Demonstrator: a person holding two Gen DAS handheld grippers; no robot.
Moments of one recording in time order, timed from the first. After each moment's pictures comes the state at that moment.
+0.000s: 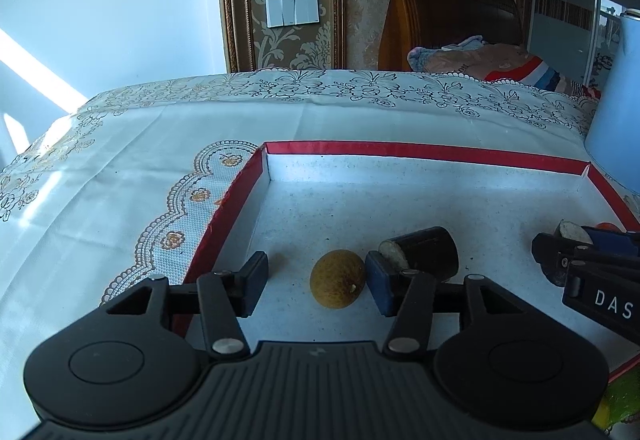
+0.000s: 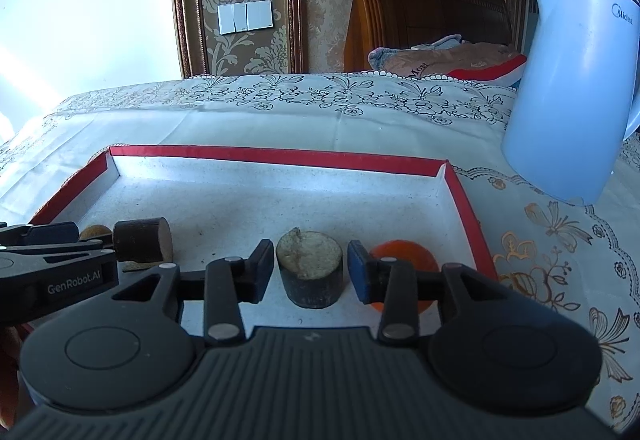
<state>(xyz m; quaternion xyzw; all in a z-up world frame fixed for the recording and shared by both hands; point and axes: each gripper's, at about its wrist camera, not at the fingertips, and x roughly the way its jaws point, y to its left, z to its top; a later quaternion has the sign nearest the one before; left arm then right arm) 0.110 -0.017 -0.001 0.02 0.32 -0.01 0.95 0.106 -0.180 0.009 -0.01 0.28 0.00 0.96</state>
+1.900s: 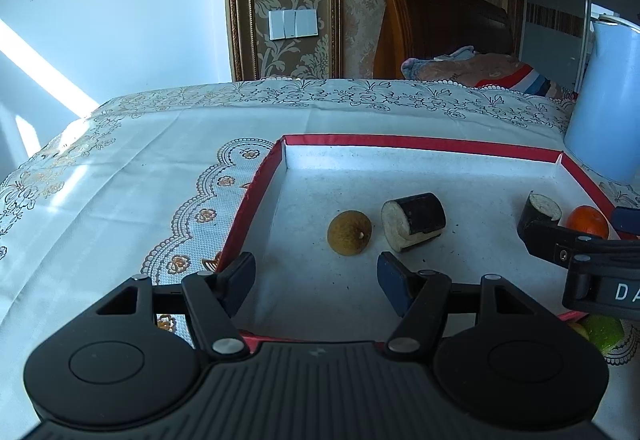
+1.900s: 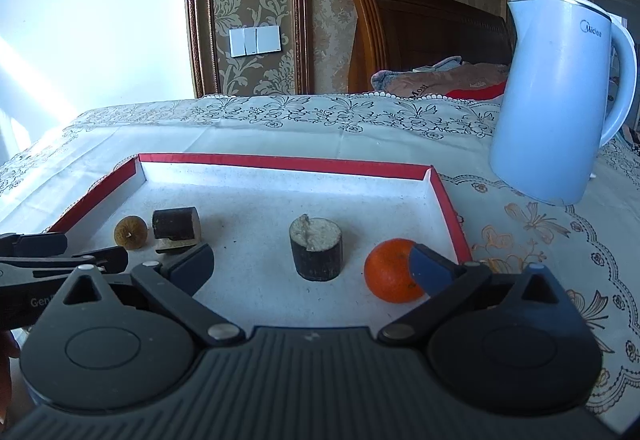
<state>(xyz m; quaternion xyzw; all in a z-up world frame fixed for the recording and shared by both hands) 0.058 0.000 0.007 0.01 0.30 -0.02 0.95 0.059 -0.180 0.018 -0.01 0.25 0.00 0.97</state>
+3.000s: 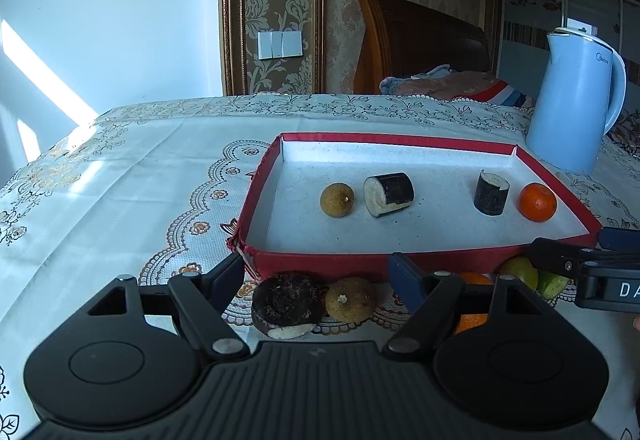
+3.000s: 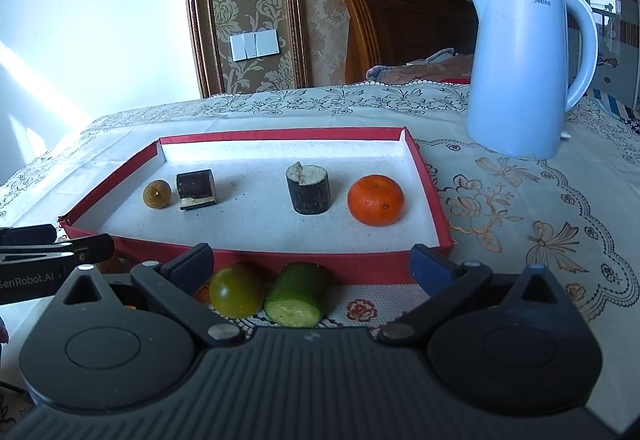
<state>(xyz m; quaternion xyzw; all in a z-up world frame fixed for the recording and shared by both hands) -0.008 0.015 0.009 0.01 0.26 -0.05 0.96 -0.009 -0.196 0.007 0.02 0.24 0.01 0.97</state>
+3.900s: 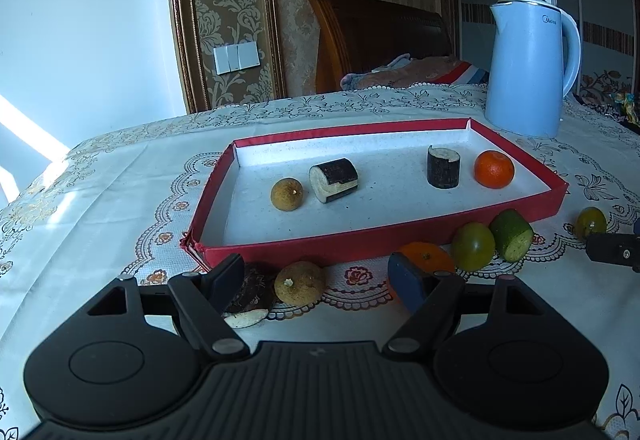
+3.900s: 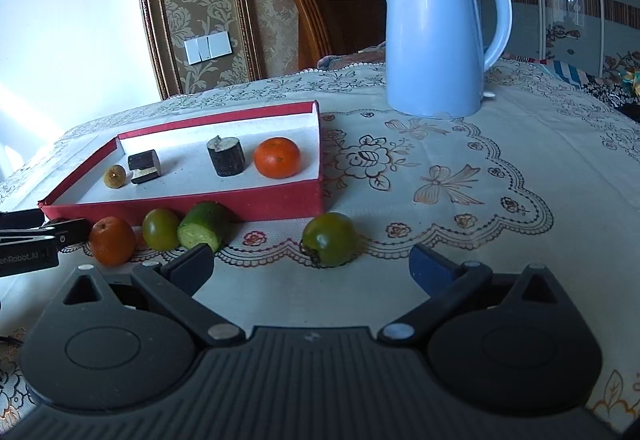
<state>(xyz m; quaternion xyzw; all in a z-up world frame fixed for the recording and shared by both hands) -0.025 -0.012 0.004 0.07 0.25 -0.10 0.96 -0.070 -0.259 -0.004 0.06 0.25 -0.04 0.97</state>
